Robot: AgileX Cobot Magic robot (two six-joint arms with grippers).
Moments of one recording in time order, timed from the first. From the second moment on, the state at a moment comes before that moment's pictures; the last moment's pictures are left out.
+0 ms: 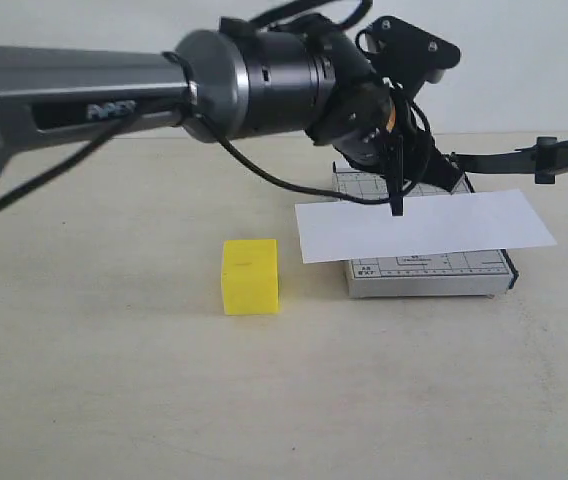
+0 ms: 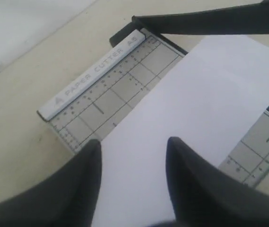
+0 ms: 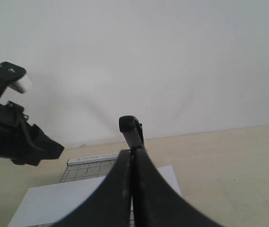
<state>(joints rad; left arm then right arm) -0.84 2.21 -1.87 0.42 0.55 -0.35 0.14 0.21 0.00 0.37 -0.20 -0.20</state>
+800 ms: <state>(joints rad) -0.84 1.89 -1.45 0.52 0.87 -0.96 0.14 0.21 0.00 0.37 -0.20 -0.20</state>
